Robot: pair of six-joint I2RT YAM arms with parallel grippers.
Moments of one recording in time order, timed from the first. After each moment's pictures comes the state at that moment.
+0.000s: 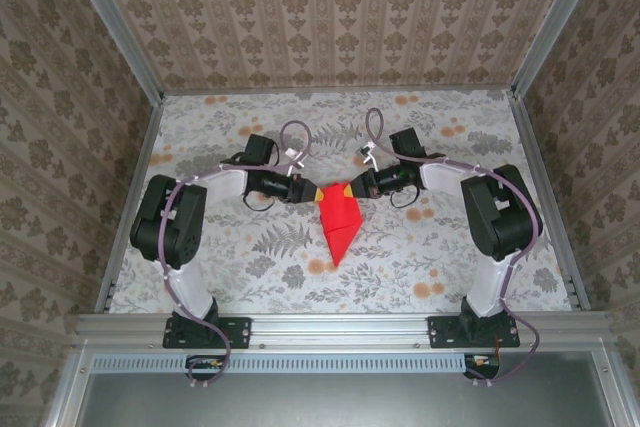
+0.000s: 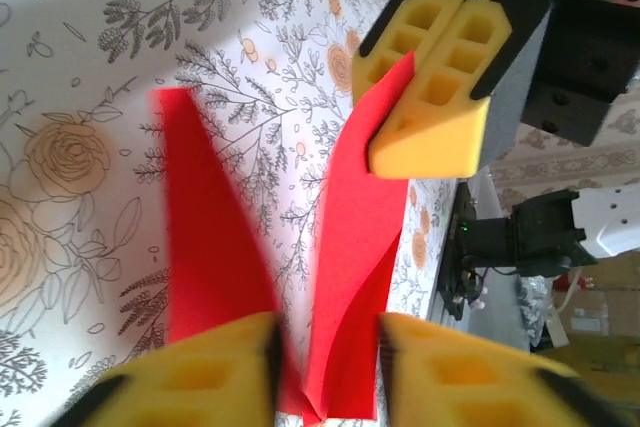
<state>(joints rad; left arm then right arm) -0.40 1.80 1.04 -0.29 1.07 -0.16 0.30 1.85 1.09 -0.24 -1.00 0.19</state>
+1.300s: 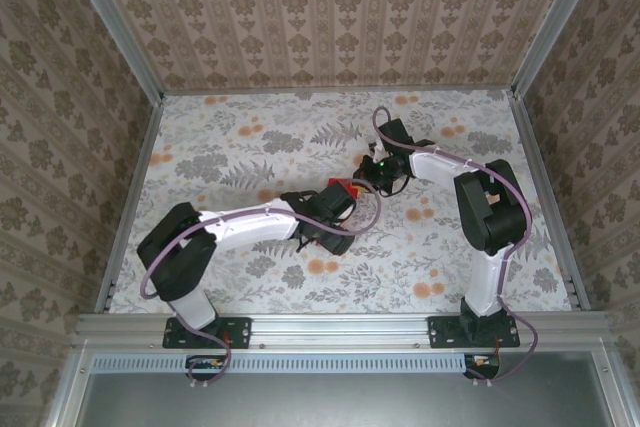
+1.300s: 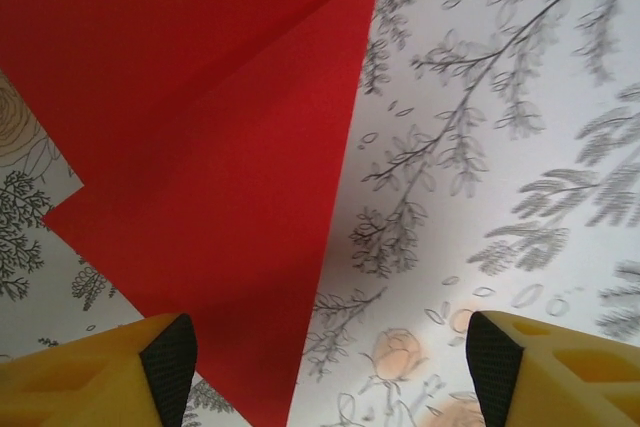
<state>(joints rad) -1.02 1.69 1.06 -0.55 -0.09 -0.21 0.35 1.93 1.26 -0.43 -0.55 0.73</state>
